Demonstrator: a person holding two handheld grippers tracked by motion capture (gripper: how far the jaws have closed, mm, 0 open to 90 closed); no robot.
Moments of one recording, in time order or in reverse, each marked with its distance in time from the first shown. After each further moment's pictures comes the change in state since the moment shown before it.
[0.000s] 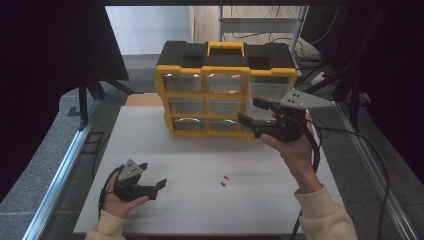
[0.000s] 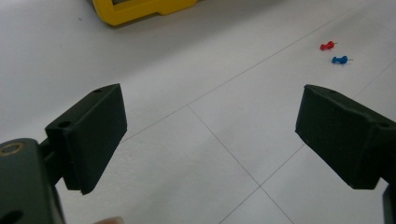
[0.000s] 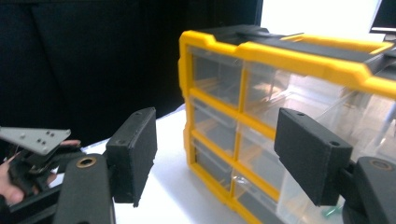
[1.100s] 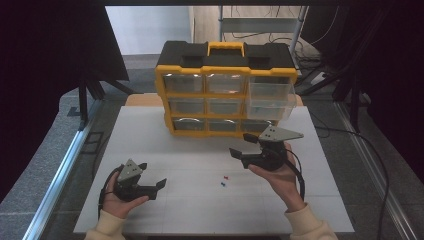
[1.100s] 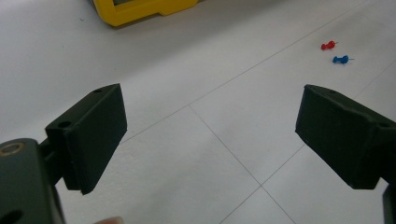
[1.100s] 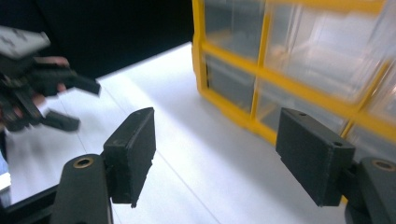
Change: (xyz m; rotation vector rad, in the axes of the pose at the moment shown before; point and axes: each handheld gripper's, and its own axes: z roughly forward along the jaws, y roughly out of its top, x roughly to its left) left arm 0.000 0.000 -0.001 -0.001 0.005 0.006; right arm 0.008 -0.100 0.031 0.194 0.015 0.050
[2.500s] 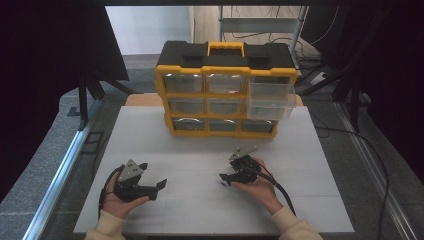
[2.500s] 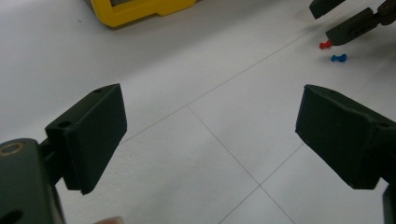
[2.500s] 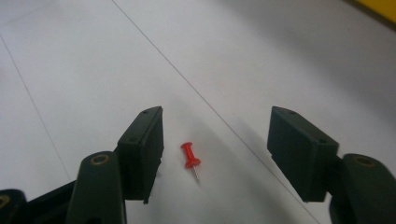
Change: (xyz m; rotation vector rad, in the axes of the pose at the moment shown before) left arm -0.002 0.000 0.000 0.002 -0.004 0.005; right arm -0.002 -0.086 0.090 0.421 -0.005 -0.032
